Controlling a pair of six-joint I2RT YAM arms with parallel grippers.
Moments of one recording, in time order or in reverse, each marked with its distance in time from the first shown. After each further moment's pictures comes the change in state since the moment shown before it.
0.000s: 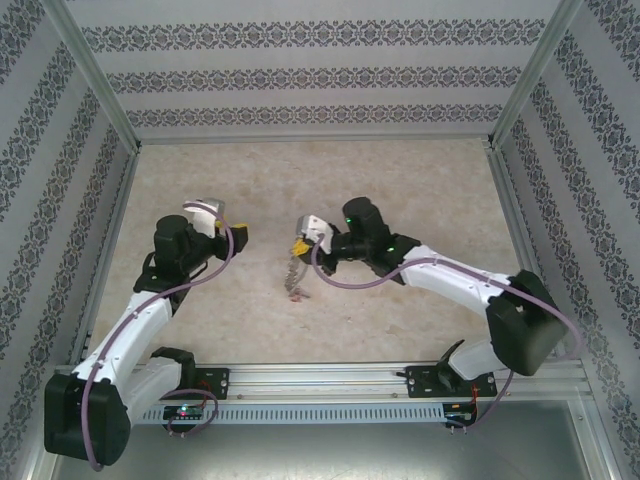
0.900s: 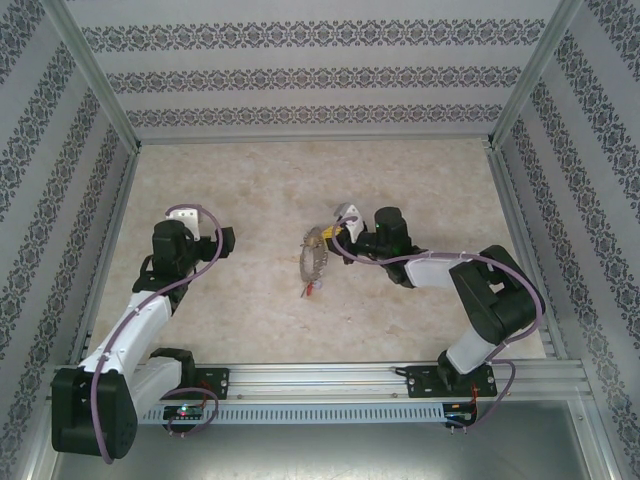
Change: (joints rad) left arm 0.059 0.048 -0.041 -0.048 -0.214 -0.078; right arm -0.287 0.150 -0.300 0.546 0.011 0.264
